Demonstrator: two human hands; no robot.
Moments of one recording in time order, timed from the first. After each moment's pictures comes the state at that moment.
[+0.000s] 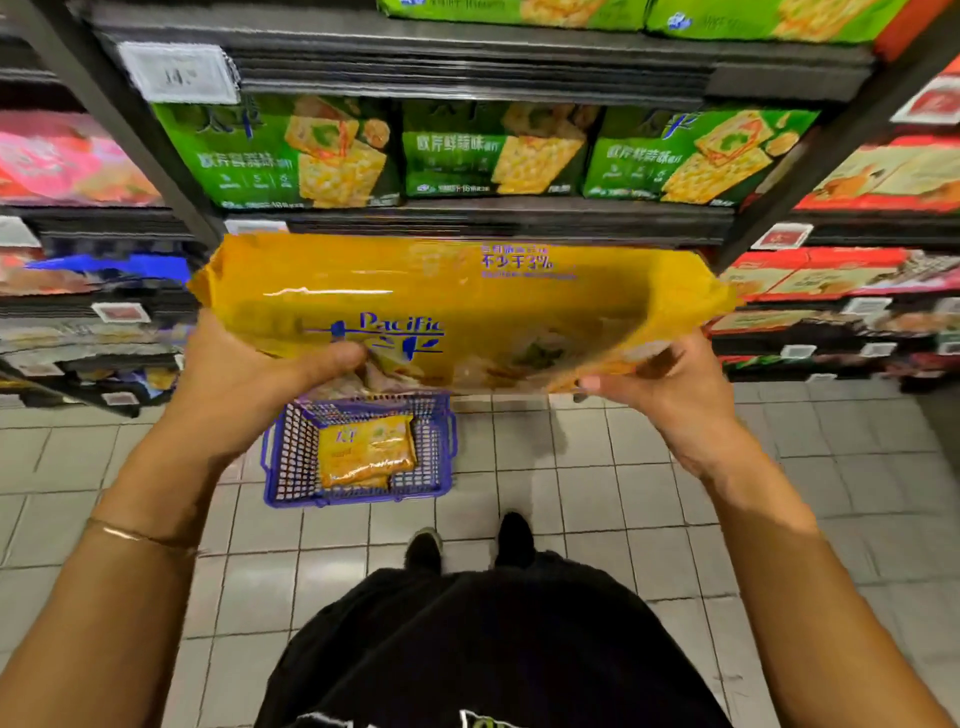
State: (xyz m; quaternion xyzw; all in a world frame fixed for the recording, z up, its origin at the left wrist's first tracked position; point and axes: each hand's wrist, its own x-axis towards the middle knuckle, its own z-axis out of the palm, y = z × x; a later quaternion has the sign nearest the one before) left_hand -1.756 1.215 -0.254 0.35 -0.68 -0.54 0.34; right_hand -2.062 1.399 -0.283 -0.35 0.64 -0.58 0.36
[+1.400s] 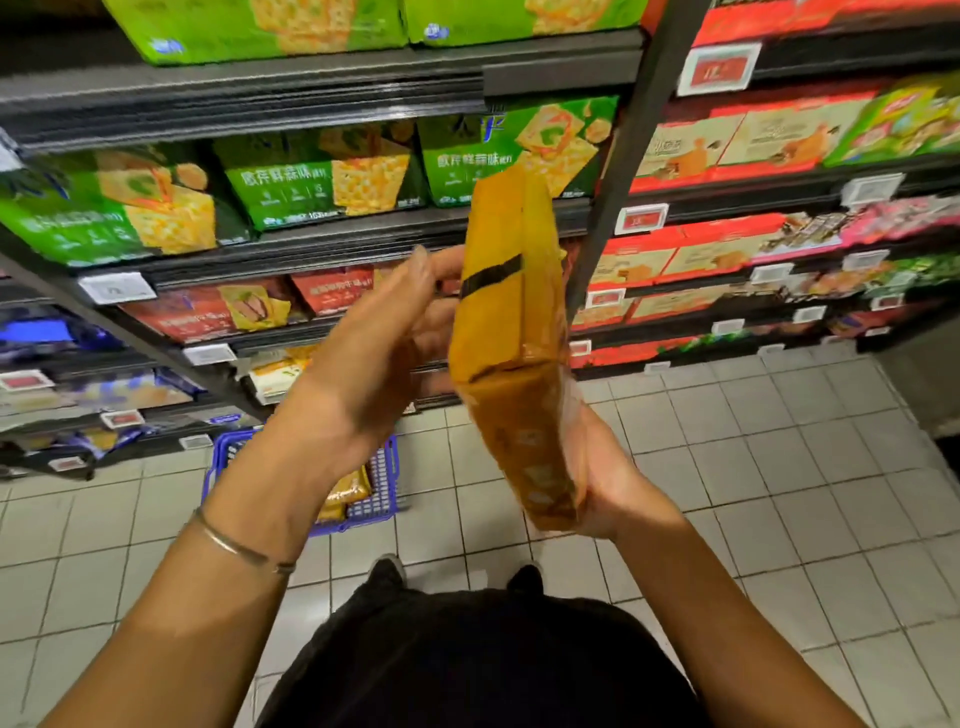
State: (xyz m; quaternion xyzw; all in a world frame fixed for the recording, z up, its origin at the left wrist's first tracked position) left_hand -1.995 1.358 -0.203 0.28 -0.55 -0.77 0.17; right_hand -2.140 1.506 -0.326 0.06 0.53 -0.57 0.62
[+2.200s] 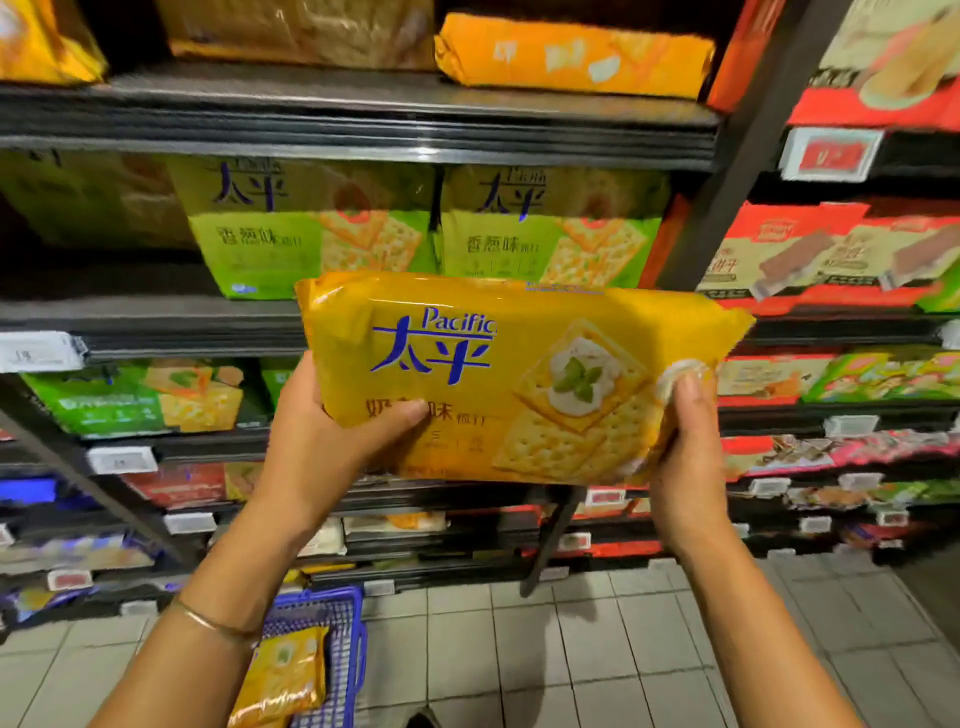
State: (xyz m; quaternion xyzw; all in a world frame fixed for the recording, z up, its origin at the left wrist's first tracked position) left_hand -2.032 1.234 -0.182 0.30 -0.68 -0.50 0.44; right_hand -2.282 1.394 -0.205 -0.31 0.55 -0.76 0.17
